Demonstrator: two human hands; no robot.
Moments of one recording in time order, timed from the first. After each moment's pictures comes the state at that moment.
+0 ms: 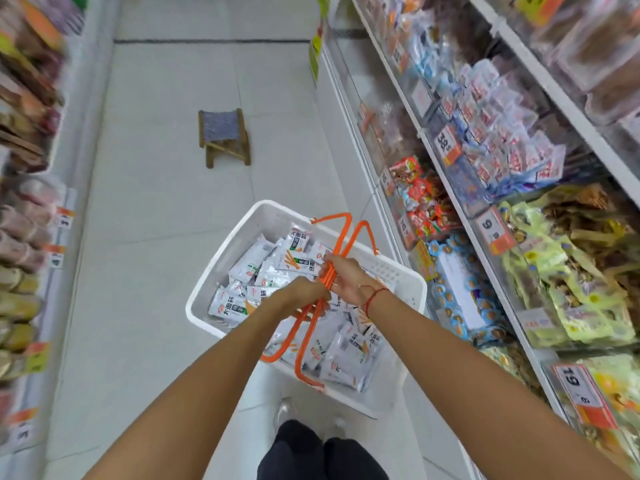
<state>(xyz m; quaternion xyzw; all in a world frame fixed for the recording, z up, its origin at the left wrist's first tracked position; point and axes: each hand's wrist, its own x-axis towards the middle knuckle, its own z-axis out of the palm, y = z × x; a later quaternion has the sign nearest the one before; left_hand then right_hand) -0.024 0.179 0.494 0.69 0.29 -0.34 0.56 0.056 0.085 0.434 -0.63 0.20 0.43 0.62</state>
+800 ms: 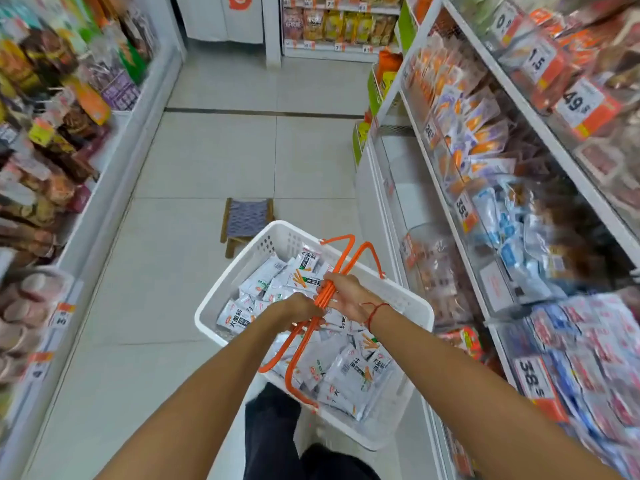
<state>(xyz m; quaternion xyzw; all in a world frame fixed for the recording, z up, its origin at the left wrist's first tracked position) 0.379 0.427 0.519 0.69 0.34 -0.31 0.55 0.463 0.343 0.495 -0.64 0.15 0.46 0.60</state>
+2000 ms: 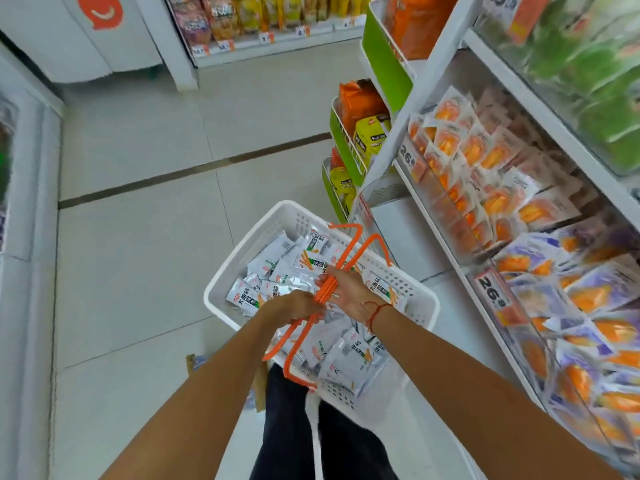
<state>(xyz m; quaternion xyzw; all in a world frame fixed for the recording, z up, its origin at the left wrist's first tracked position) 1.013 0.777 0.438 0.76 0.20 -0.46 0.42 1.061 0.661 0.434 -0.56 0.28 0.38 0.68</state>
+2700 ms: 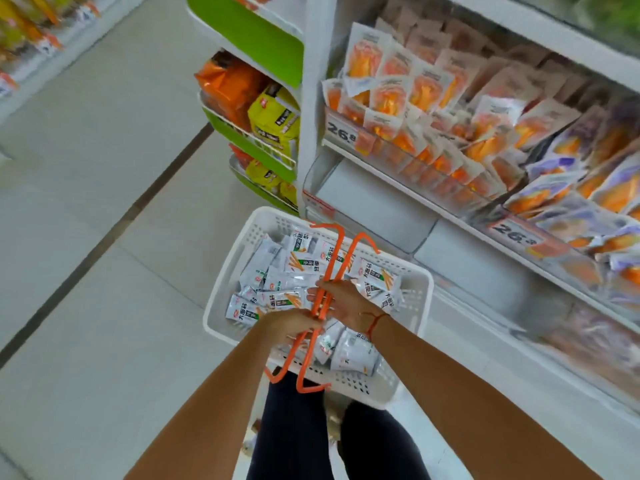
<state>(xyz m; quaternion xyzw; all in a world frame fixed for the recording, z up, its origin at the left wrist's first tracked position) 1.163 0.837 0.360 0.68 0.07 -0.68 0.27 1.141 0.712 0.358 -0.42 0.47 0.28 0.73</state>
